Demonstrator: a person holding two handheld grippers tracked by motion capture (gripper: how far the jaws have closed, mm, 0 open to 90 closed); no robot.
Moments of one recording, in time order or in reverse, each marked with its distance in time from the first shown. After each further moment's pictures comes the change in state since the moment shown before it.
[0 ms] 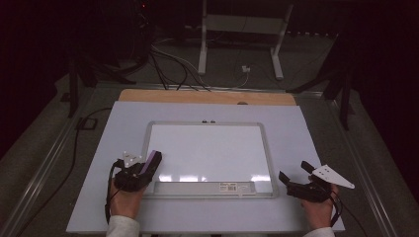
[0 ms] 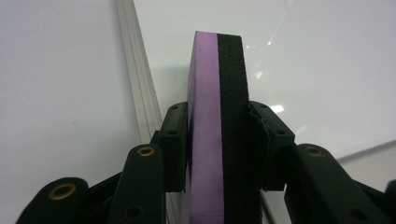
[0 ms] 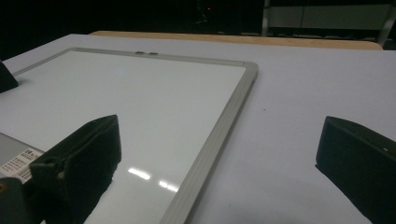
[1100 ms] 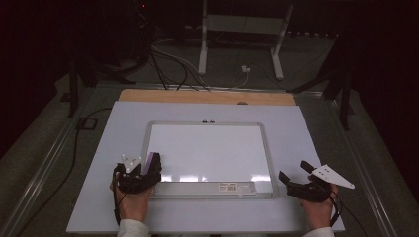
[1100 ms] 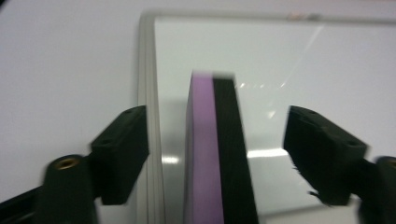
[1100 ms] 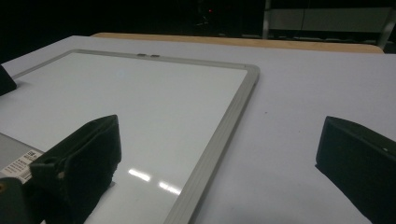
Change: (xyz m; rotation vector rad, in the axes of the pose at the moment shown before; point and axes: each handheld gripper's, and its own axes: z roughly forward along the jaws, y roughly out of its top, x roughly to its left) left arm -0.012 0.003 -0.005 -0.183 0.071 -0.086; right arm 0.002 0.001 0.000 -0.008 0.002 -0.005
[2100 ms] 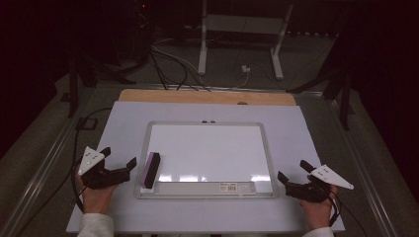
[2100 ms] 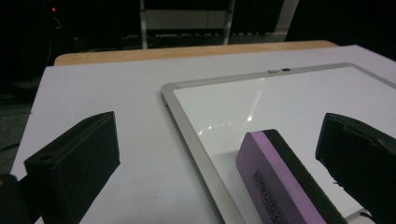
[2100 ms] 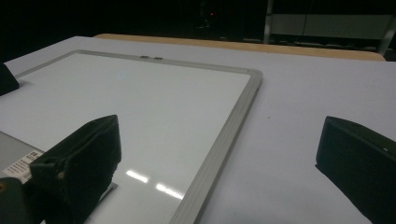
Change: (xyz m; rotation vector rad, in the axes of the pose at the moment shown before) left arm 0.087 0.006 -0.023 -0.204 -0.183 0.097; right arm 0.004 0.001 0.001 -0.011 0.005 -0.020
